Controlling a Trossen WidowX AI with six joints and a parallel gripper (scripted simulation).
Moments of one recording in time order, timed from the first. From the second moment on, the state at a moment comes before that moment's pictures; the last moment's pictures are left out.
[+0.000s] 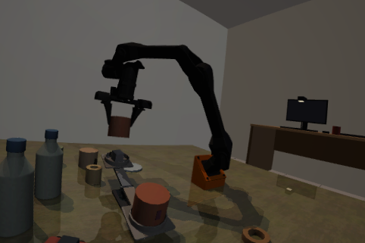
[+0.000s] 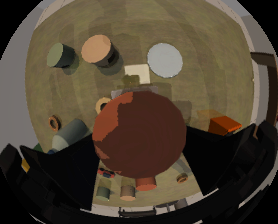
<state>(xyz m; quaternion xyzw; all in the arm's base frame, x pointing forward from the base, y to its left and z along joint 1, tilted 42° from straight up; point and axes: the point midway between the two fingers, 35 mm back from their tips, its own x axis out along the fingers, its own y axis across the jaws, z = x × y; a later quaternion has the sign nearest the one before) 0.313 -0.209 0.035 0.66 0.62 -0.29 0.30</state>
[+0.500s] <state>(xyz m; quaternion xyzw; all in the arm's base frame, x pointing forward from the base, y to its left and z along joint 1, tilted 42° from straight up) 0.190 -0.262 -0.086 0.65 0.63 -0.30 0.31</state>
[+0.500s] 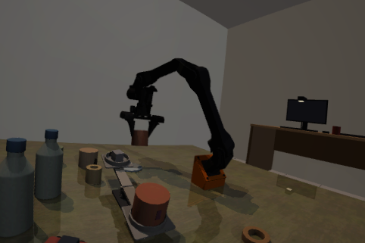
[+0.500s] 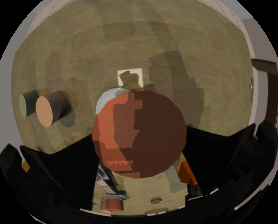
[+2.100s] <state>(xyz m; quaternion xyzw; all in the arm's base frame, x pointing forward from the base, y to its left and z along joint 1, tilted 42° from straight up) 0.126 -0.226 -0.172 0.64 0.64 -0.29 0.31</state>
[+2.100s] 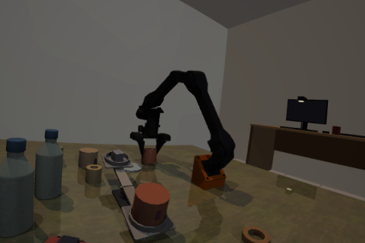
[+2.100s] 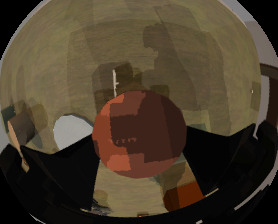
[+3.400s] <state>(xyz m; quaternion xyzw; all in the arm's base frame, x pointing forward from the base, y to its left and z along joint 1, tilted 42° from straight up) 0.314 -0.165 -0.001 0.59 0.67 -0.19 0.40</state>
